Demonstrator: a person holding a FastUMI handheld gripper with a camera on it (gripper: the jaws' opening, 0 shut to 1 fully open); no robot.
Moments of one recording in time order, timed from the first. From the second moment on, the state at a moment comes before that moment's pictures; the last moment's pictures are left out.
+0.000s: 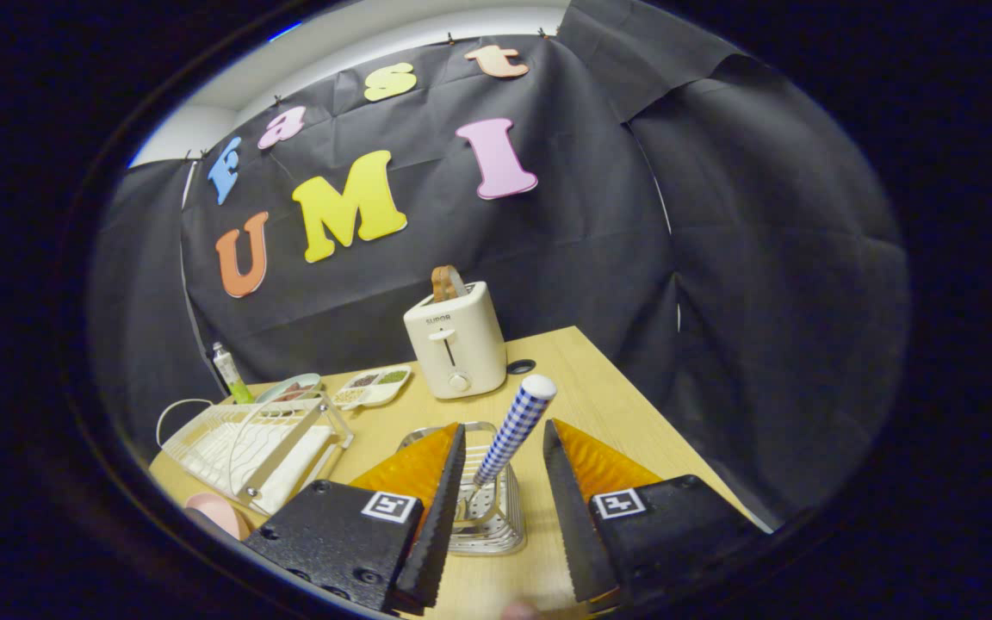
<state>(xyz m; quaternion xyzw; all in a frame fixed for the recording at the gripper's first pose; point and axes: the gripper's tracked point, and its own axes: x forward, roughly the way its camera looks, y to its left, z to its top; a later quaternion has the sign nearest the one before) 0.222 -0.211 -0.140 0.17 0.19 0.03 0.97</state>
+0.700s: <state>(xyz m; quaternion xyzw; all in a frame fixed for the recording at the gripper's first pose) 0.205 -0.195 -0.112 0.17 0.18 0.01 0.97</state>
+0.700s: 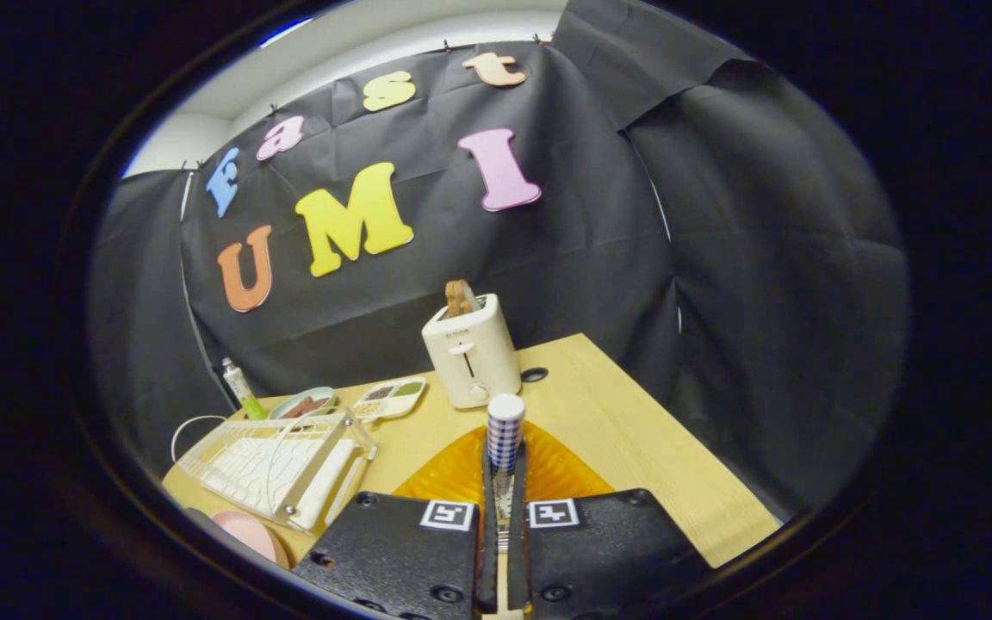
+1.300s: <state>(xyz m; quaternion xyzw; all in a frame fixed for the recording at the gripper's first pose) 0.182 -0.198 0.020 0.09 0.09 -0.08 0.99</state>
